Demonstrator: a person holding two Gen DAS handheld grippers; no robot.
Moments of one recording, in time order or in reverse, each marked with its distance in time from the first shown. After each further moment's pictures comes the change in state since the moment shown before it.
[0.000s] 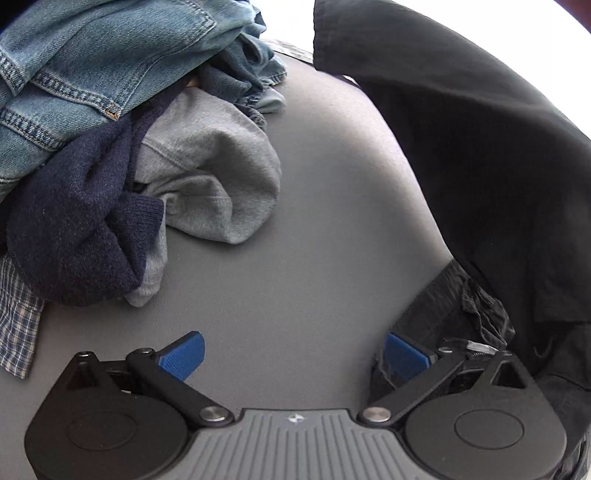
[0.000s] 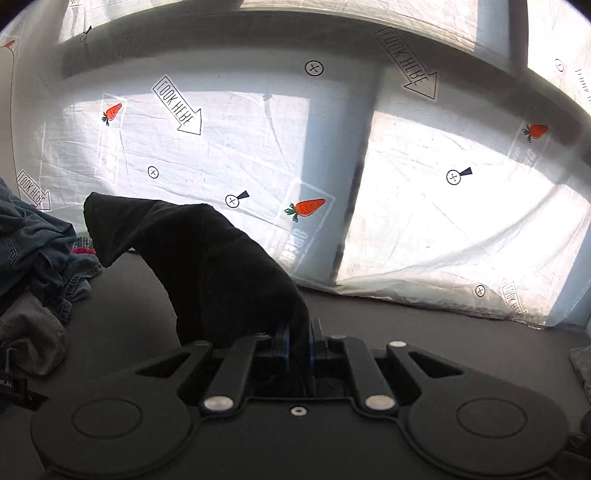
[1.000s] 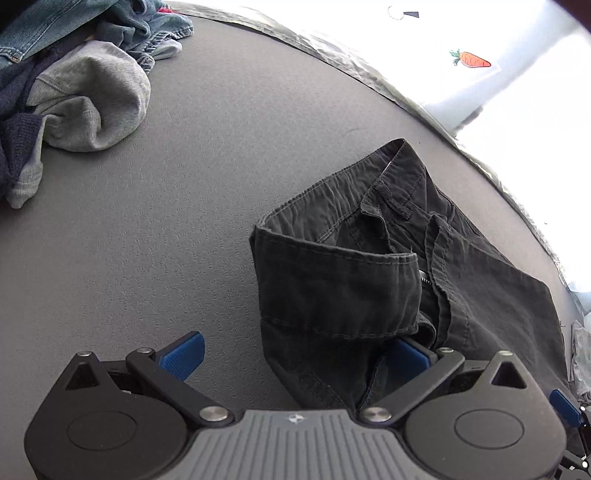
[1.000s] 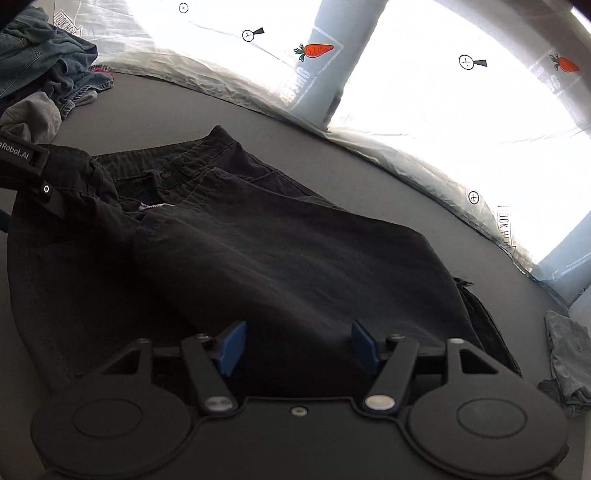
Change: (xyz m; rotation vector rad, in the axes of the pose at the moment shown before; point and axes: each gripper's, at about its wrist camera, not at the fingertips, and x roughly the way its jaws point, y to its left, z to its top) left arm 0.037 -0.090 -0.061 0.036 0.058 -0.087; right arm 0.022 -0.048 -0.102 -0.340 0.341 0.121
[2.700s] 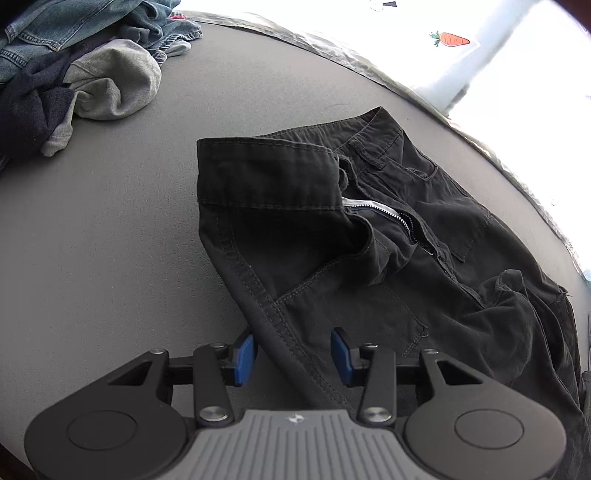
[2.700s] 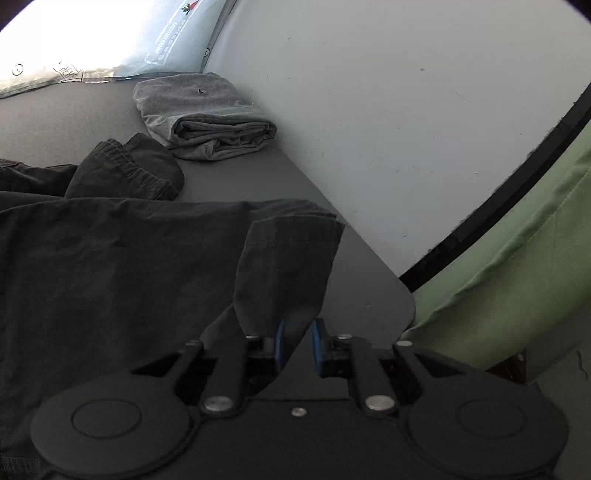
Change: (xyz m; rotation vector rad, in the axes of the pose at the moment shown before) left arm -0.028 -0.047 -0.083 -0.045 -0.055 0.089; right arm -0.120 -0.325 -0.287 0.723 0.371 -0.792
